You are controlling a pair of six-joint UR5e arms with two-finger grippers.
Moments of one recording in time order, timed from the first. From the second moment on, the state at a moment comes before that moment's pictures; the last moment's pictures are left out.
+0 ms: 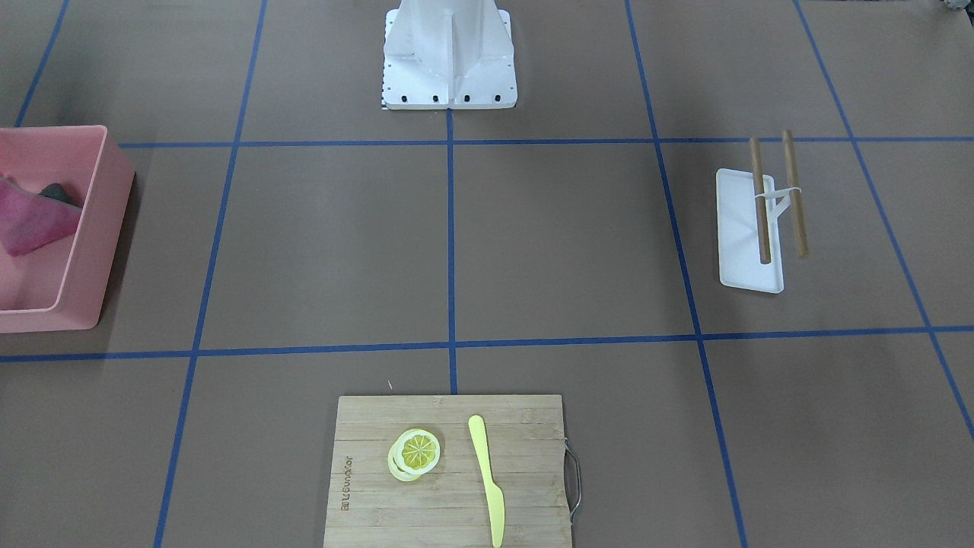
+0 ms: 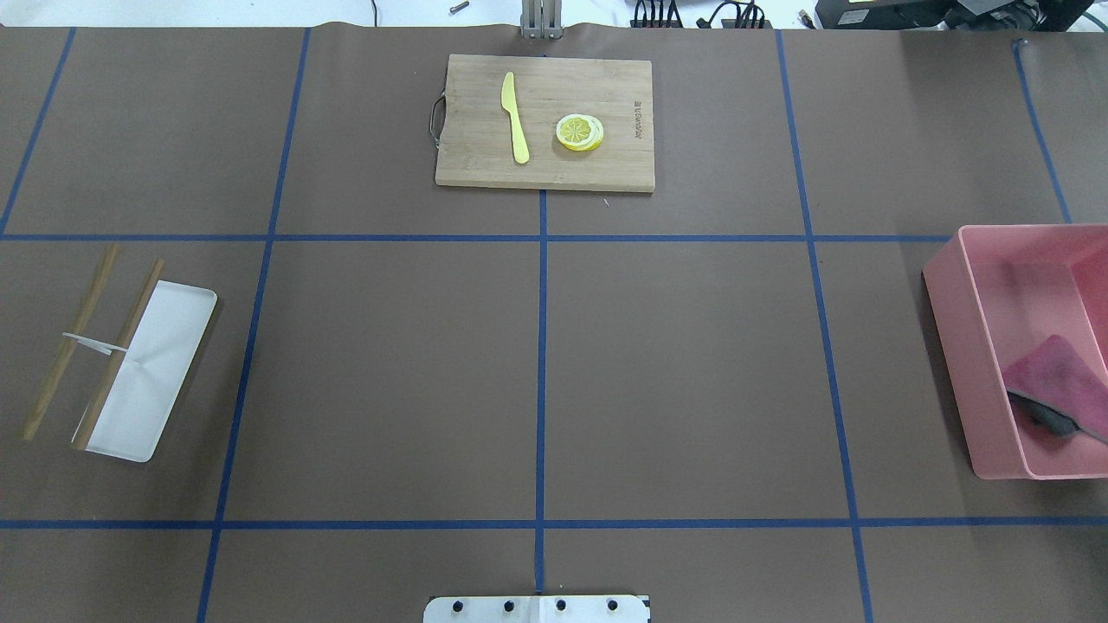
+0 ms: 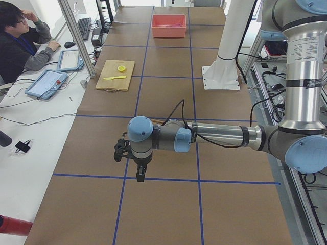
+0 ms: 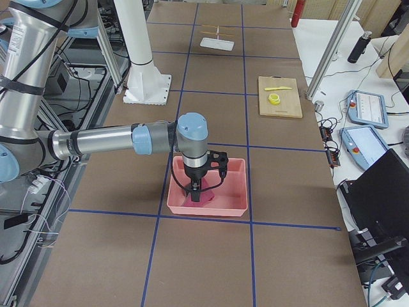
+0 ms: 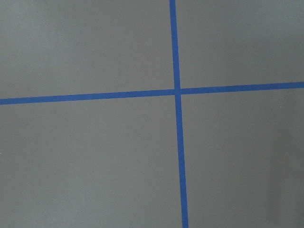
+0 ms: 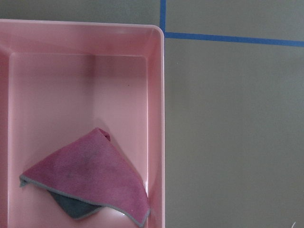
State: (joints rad) left arm -1.58 -1.50 -1.69 -1.61 -2.34 -0.01; right arm 1.47 -1.90 2.05 -1.59 2.21 0.15
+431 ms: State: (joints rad) left arm -1.58 -1.50 -1.69 -1.61 -2.34 -0.01; right arm 1.47 -1.90 2.05 -1.59 2.21 0.15
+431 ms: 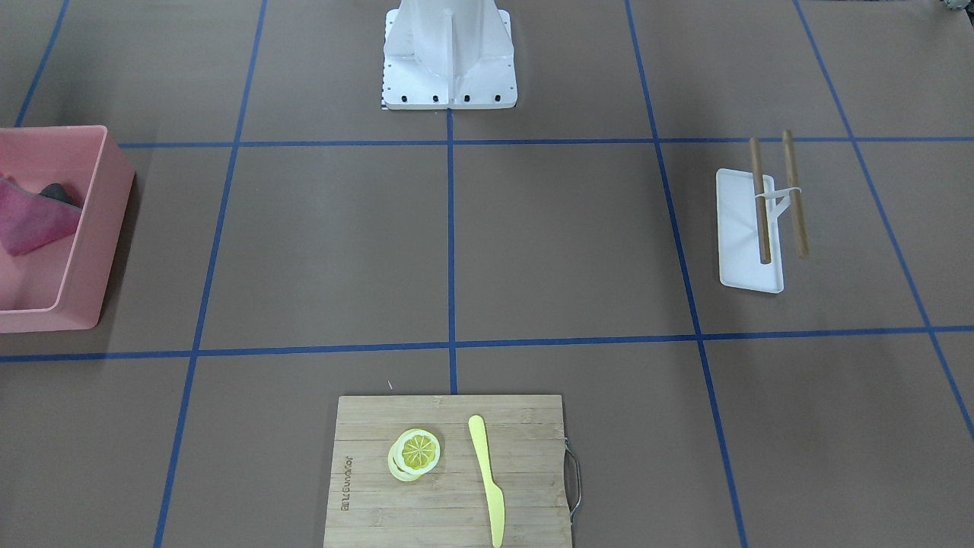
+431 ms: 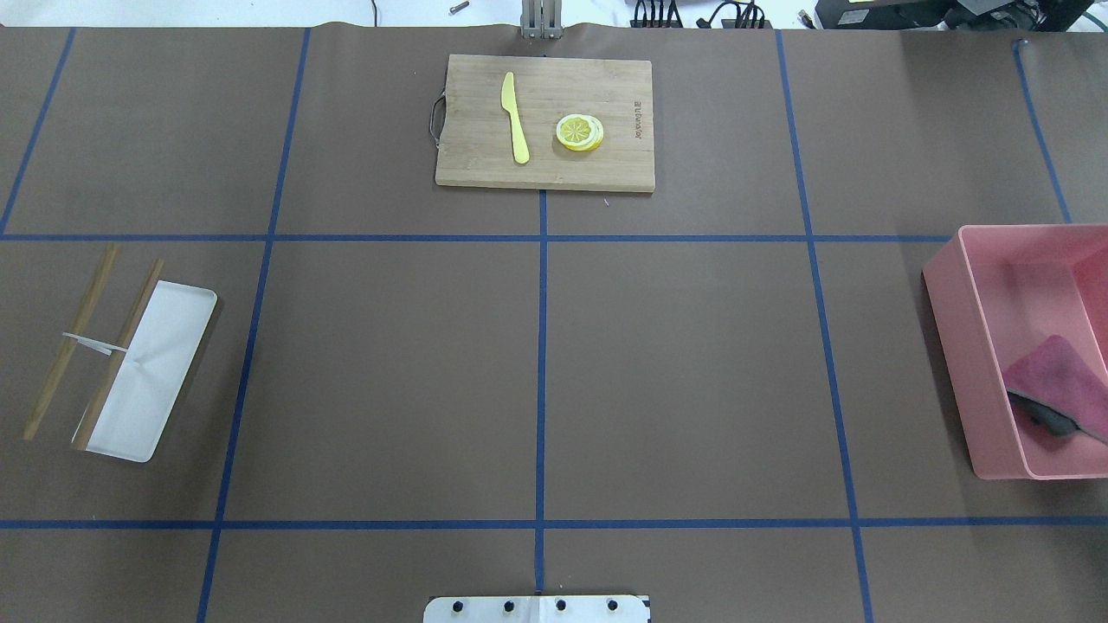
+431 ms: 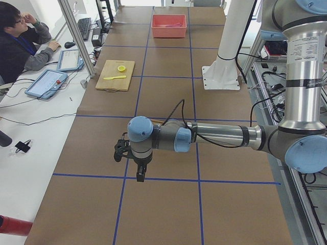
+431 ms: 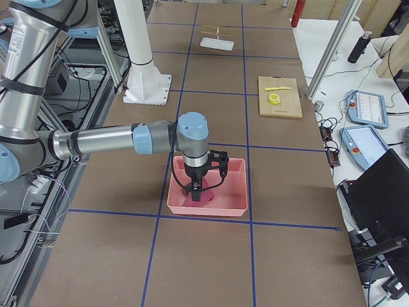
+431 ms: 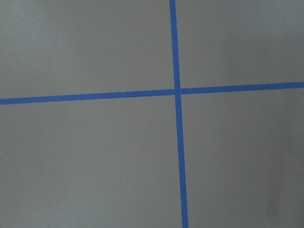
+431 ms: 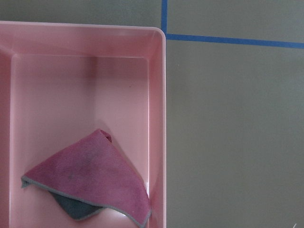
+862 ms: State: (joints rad) left arm -1.58 -1.50 -1.69 -1.61 -2.34 -0.01; right arm 1.47 -1.90 2.06 -1.59 2.21 0.15
